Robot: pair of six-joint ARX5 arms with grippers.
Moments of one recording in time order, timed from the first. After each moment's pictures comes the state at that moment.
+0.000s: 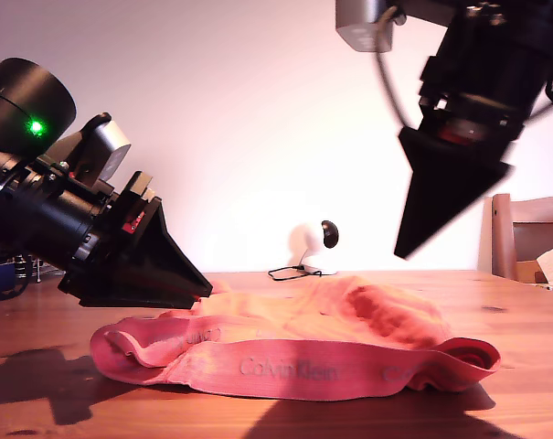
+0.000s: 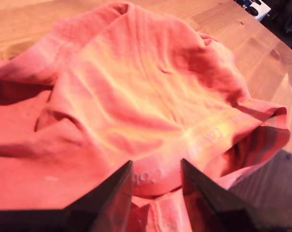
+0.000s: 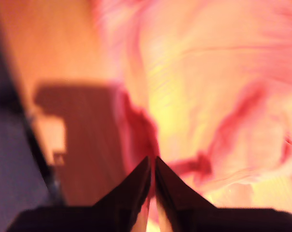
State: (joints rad) left arm -0.42 1.61 0.58 0.36 0.60 -0.10; right arm 0.68 1.31 0.87 -0.59 -0.07 -0.43
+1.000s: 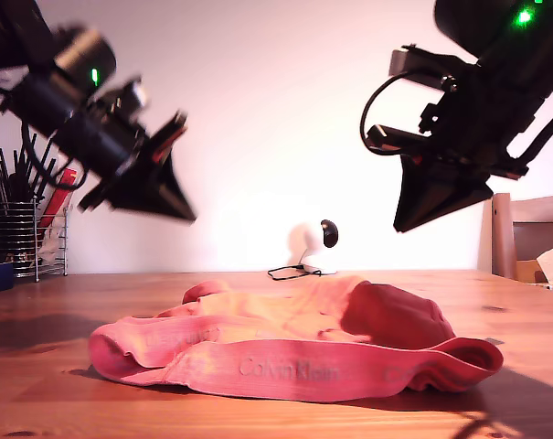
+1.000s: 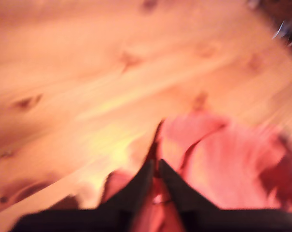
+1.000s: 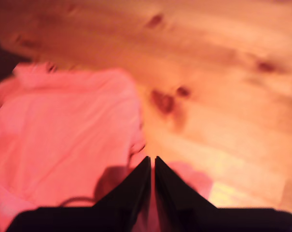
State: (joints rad) left arm -0.27 1.82 1.27 -0.27 0.52 0.04; right arm 0.37 1.47 0.87 -0.15 -0.13 0.01
